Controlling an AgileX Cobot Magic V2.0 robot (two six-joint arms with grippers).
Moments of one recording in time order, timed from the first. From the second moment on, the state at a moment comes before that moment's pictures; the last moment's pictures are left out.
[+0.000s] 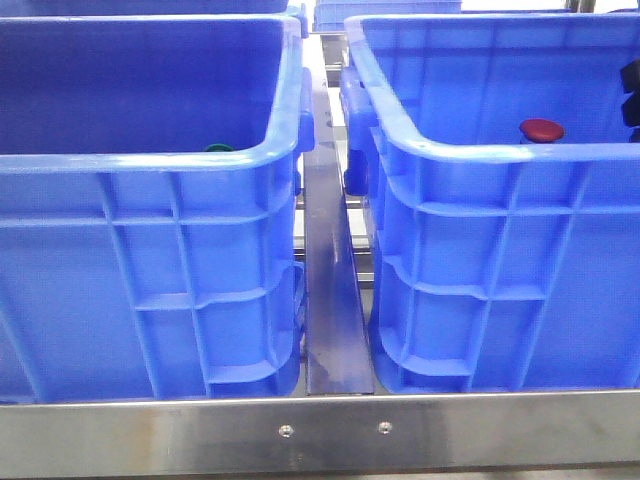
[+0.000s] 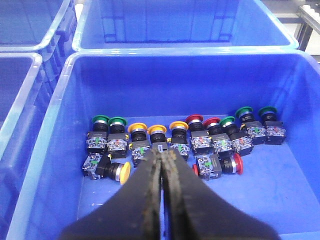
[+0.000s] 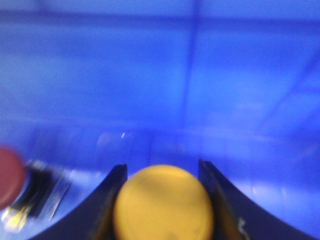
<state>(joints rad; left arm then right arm) -0.40 0.32 -0.72 0.51 0.80 -0.51 -0.22 1.65 -0.96 1.81 0.22 -1.95</state>
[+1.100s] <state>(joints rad) -0.40 0.32 -0.72 0.52 0.79 -0.51 -0.22 1.76 -1.03 1.82 0.21 -1.96</state>
